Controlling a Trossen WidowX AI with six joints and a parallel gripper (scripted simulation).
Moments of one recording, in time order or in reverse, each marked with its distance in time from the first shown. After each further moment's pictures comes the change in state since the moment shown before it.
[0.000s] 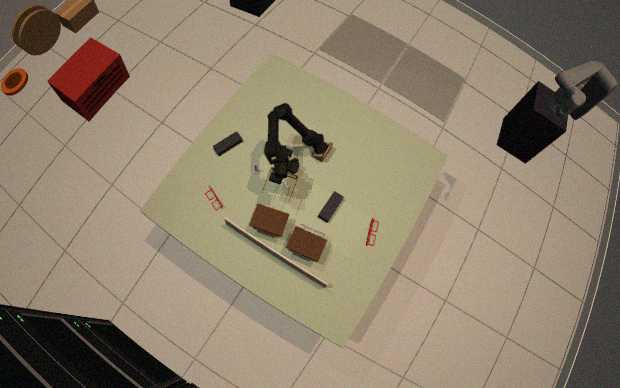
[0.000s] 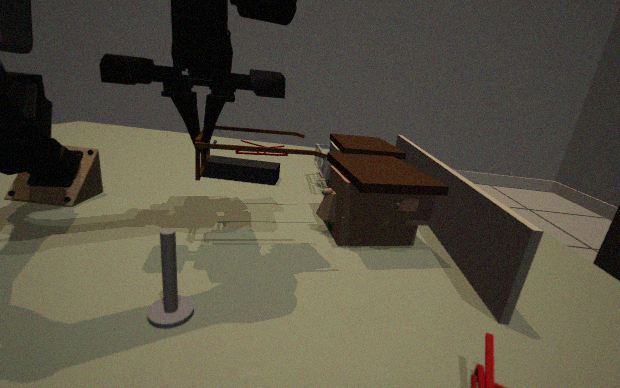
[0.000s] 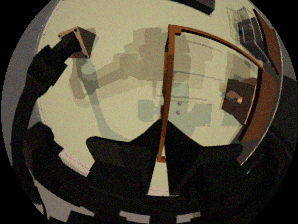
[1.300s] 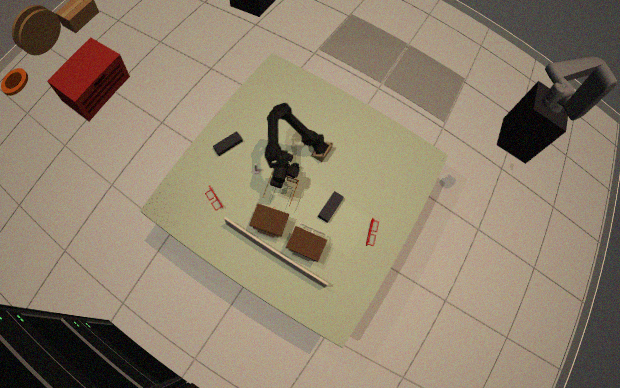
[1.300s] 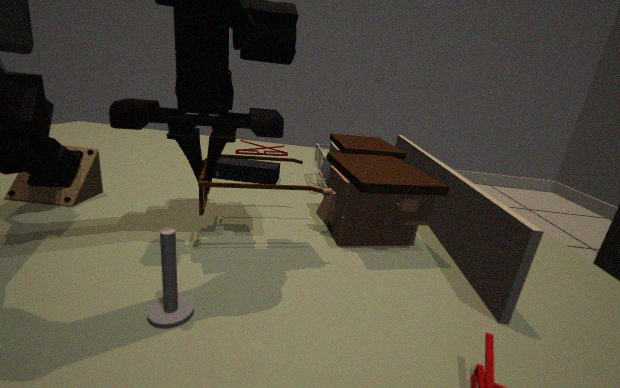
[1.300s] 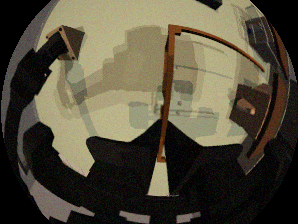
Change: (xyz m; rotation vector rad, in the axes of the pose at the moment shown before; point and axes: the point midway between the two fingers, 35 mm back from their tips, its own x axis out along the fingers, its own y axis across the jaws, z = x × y) arm 0.045 -0.002 0.007 -0.001 -0.011 -0.004
